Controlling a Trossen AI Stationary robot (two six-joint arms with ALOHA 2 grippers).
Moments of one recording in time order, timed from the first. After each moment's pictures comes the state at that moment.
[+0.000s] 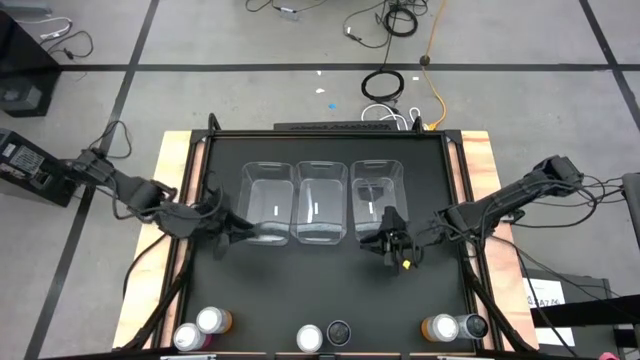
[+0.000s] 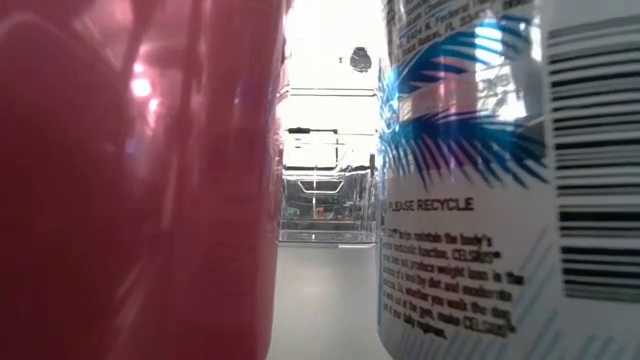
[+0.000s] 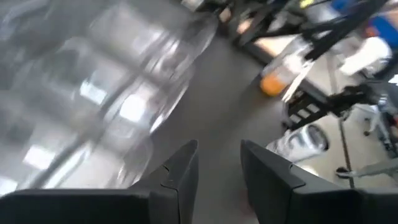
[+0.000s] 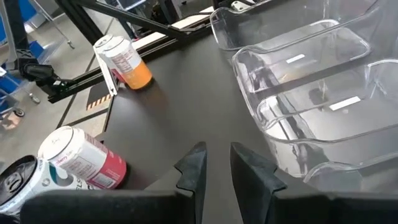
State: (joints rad) left arm -0.51 0.87 0.98 -0.73 -0.39 -0.92; right arm 0.37 1.16 0.65 0.08 0.28 0.59
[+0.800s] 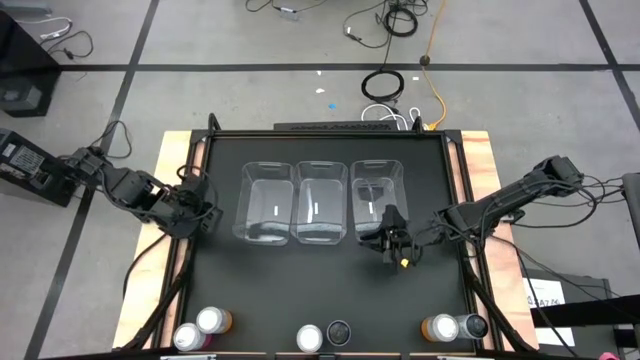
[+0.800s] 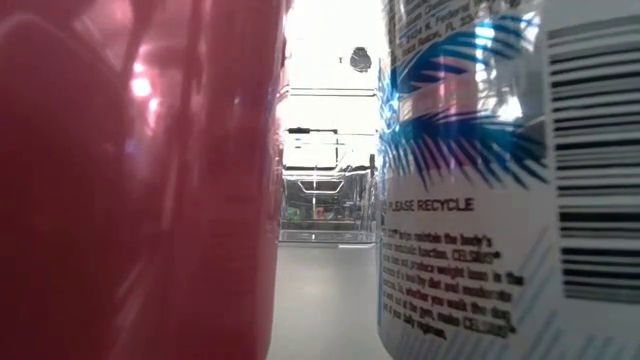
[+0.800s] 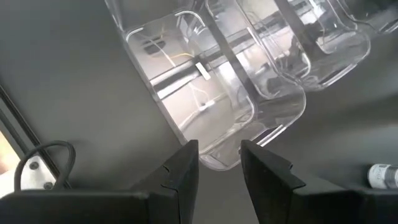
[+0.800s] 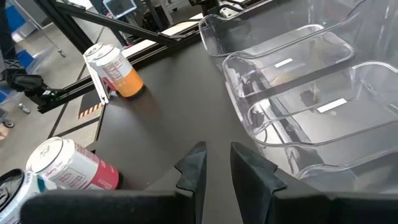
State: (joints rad) left arm -0.51 0.86 1.08 -1.42 -0.45 -1.45; right arm 0.37 1.16 0.65 0.08 0.32 0.61
